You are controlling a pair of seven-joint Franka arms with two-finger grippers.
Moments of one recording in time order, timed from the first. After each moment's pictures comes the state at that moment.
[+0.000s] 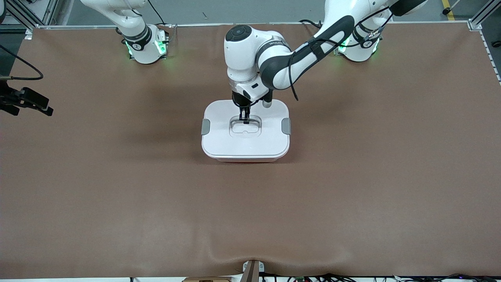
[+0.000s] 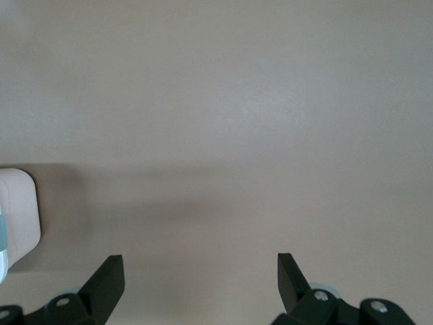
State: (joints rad) left arm -0.30 0.63 -0.81 -1.60 0.79 2.09 -2.85; right arm -0.04 0.00 -0.06 -1.60 0.02 1.62 -0.06
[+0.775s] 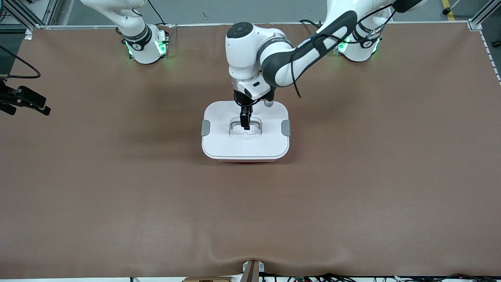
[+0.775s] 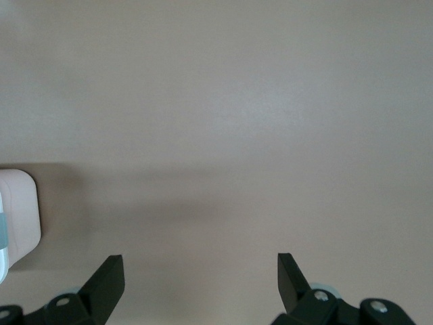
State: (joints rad) left arm -0.28 0.58 -0.81 -1.62 0.79 2.08 -2.81; right arm -0.04 0.00 -0.06 -1.59 0.01 1.61 -0.06
